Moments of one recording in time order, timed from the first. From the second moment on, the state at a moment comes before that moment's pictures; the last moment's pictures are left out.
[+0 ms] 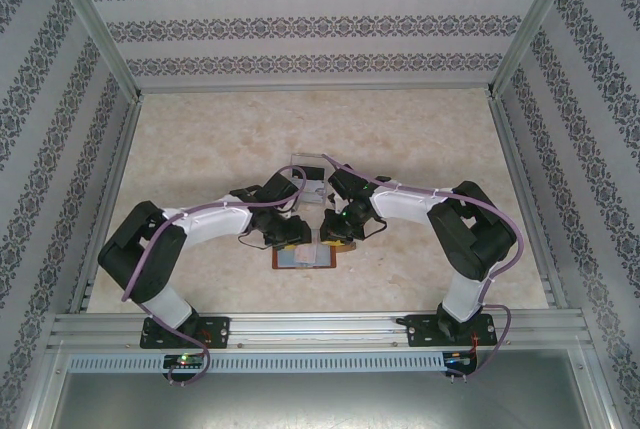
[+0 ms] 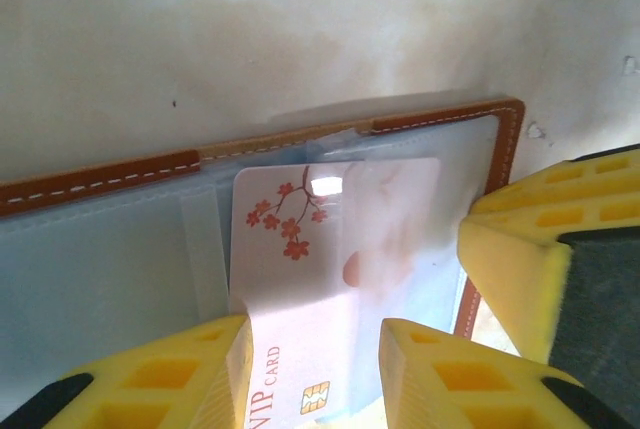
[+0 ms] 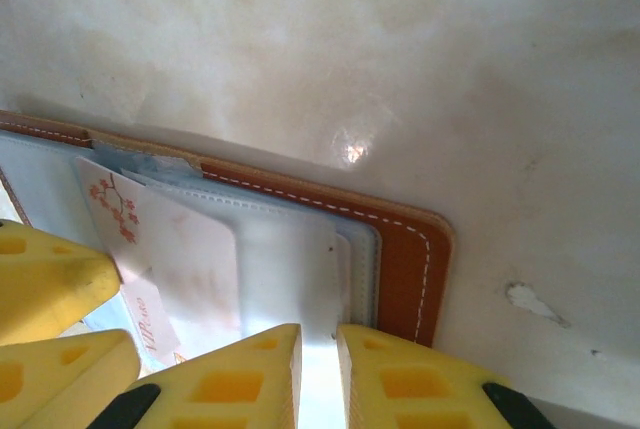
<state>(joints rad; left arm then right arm) -0.64 1.61 0.87 -0.45 0.39 -0.80 0.67 1.78 1.00 -0.53 -0.48 0.73</state>
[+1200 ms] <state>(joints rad) -0.64 1.64 0.87 -0.44 0.45 -0.79 0.67 1.78 1.00 -0.53 -0.48 0.73</state>
